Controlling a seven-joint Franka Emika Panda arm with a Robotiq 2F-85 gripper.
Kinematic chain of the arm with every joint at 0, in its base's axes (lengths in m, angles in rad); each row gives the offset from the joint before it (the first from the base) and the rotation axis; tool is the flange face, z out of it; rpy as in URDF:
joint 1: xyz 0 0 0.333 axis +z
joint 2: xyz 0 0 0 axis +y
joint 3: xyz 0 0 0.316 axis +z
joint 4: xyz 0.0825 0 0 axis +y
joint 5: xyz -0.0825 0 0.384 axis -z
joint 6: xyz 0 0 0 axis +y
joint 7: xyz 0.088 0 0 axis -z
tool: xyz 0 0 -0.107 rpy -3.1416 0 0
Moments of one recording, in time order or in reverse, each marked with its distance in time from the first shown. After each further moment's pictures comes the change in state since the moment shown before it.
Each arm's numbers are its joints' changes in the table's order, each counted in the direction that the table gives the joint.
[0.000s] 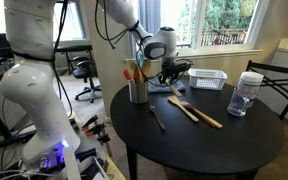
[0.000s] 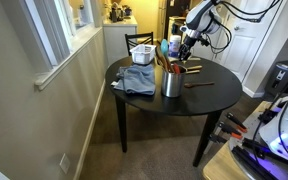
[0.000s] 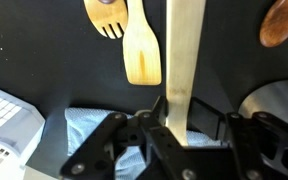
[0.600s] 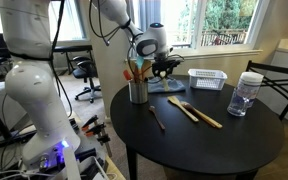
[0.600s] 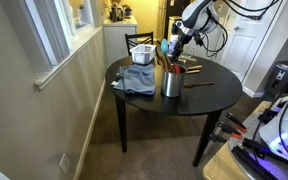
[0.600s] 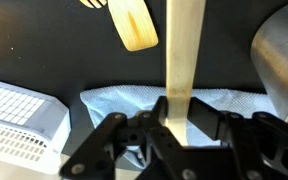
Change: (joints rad) arm 0.105 -0.058 -0.003 0.055 -0.045 -0.110 0.313
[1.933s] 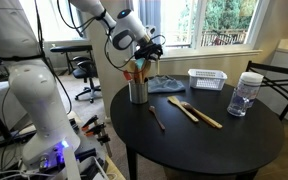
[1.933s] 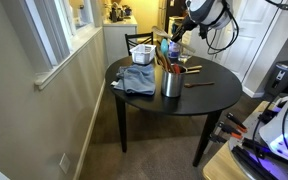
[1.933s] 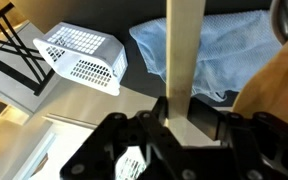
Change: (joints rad) arm 0.120 -0.289 0.047 0.274 -0.139 -0.425 0.146
